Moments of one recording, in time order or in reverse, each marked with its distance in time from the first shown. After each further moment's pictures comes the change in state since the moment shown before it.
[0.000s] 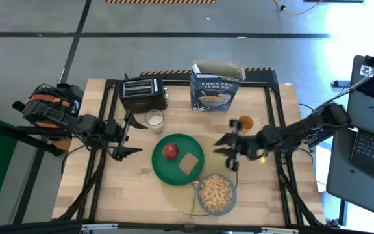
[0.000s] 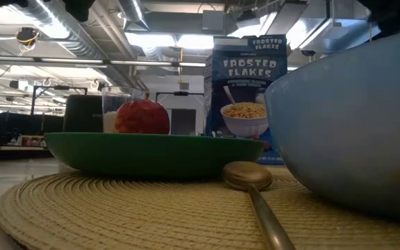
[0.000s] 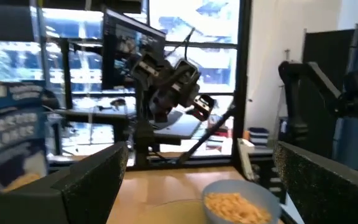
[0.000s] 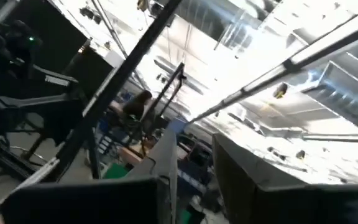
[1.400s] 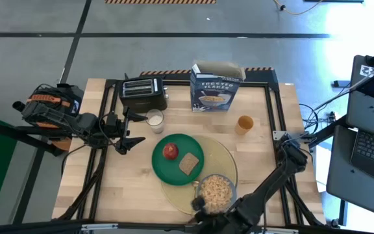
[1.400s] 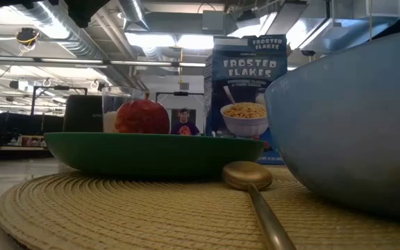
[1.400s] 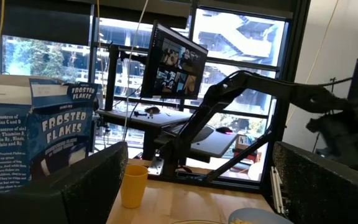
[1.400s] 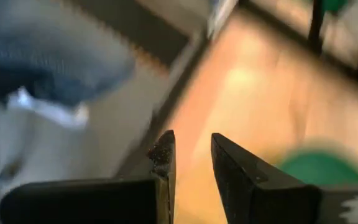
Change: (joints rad) left arm 0.032 0.014 0.000 0.075 -0.152 -0.075; right arm 0.489 0.799 1.470 -2.015 0.434 0.718
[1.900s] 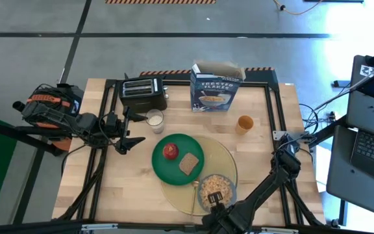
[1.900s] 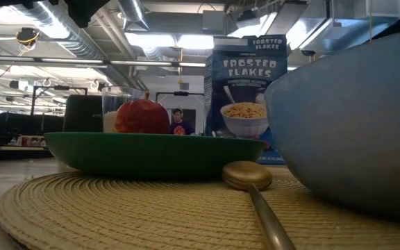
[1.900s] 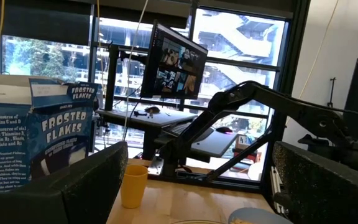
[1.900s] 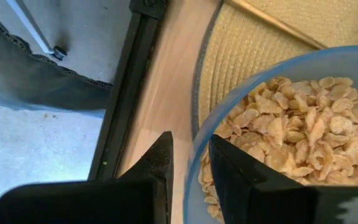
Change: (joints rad) left arm 0.000 0.000 0.000 0.000 0.000 0.000; right arm 0.011 0.110 -0.001 -0.432 -0.317 0.368
